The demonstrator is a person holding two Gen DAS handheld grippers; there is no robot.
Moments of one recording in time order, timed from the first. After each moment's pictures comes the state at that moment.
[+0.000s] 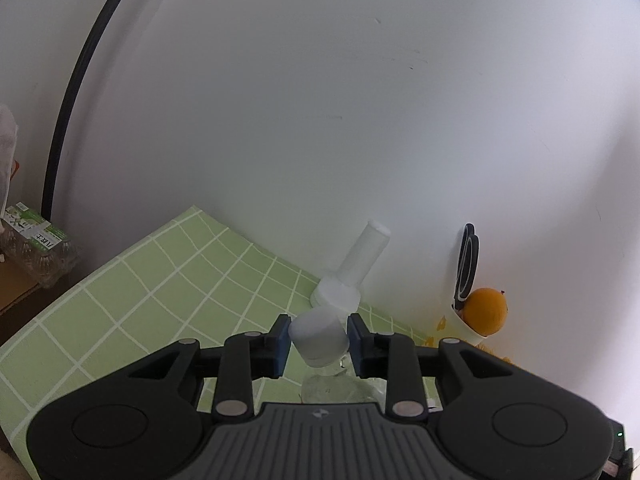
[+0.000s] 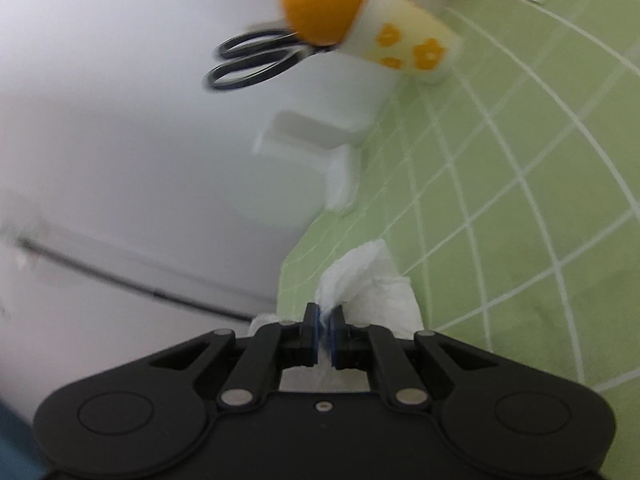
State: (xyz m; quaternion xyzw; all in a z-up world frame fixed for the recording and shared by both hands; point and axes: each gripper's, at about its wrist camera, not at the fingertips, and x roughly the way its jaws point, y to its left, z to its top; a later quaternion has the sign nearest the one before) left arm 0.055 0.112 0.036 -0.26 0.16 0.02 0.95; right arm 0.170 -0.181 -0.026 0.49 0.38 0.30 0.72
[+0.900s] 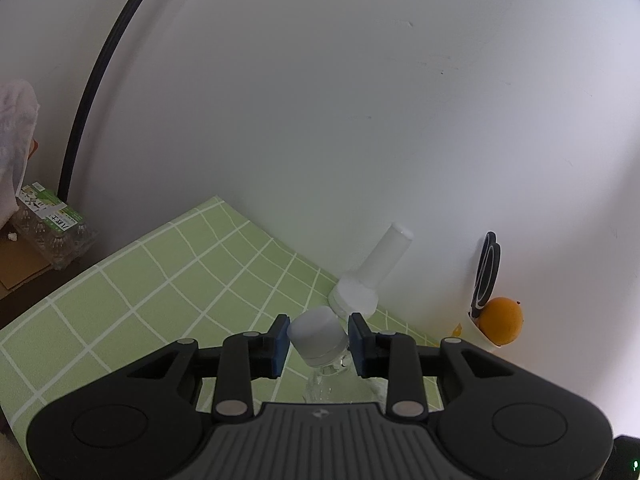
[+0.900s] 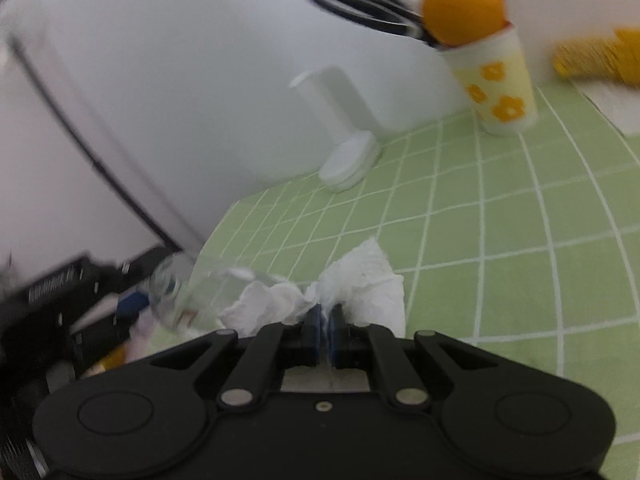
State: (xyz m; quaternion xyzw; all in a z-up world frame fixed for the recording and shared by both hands) left arm 0.052 0.121 0.029 -0.29 0.17 0.05 0.94; right arm 0.149 -0.136 -0.002 0.19 0.34 0.34 0.86
